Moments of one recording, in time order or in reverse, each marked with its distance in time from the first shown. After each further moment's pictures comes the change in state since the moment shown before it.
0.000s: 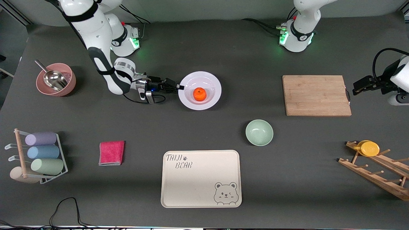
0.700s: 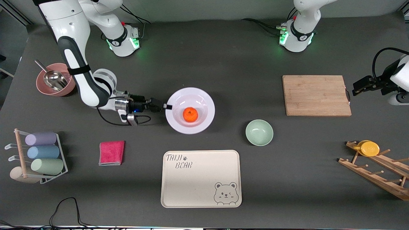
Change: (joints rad) left arm -0.001 -0.004 -0.004 0.000 -0.003 0.010 0.000; right arm -0.096 -0.021 -0.065 0.383 -0.342 0.124 0.453
